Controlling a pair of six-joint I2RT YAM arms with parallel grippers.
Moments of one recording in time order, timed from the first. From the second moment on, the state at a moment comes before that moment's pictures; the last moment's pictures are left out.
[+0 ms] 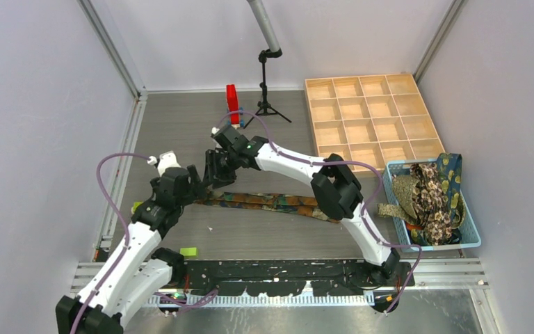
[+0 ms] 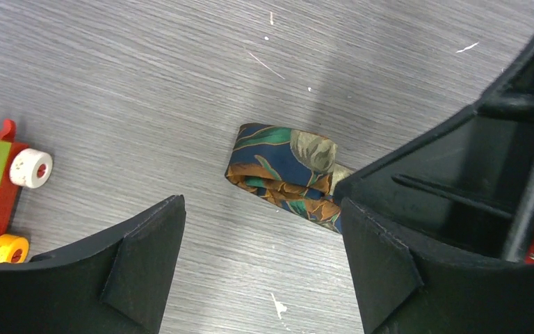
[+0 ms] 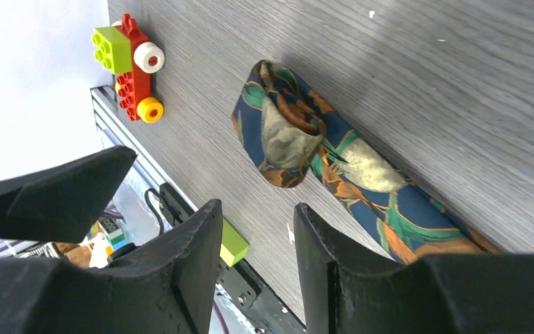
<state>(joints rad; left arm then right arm) -0.35 0.79 0.58 -0.52 -0.39 -0.53 0.93 2.28 1.93 -0.49 -0.40 0.81</state>
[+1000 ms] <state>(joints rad) -0.35 0.64 0.53 -0.57 -0.44 -0.56 0.96 2.38 1.94 -0.45 -0.36 0.85</state>
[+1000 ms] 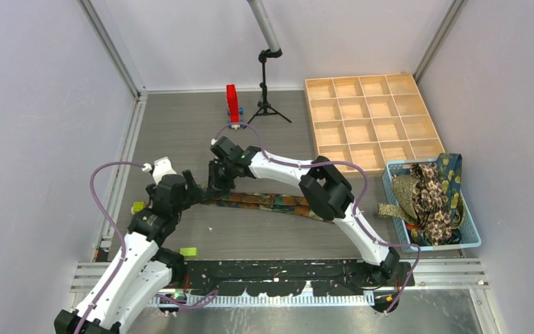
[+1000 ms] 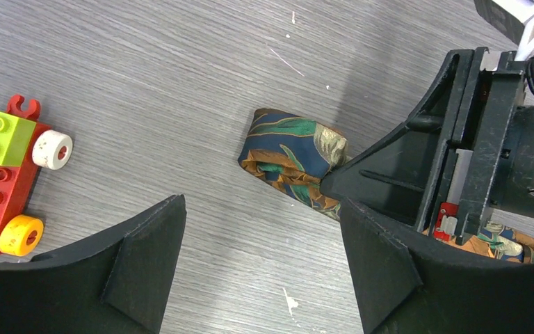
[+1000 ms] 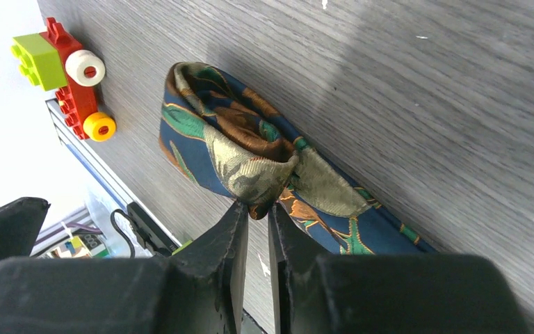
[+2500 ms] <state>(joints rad) -0.35 1.09 0.73 -0.59 -0.26 -0.41 0.92 2.25 1.70 -0.36 -0.36 0.79</state>
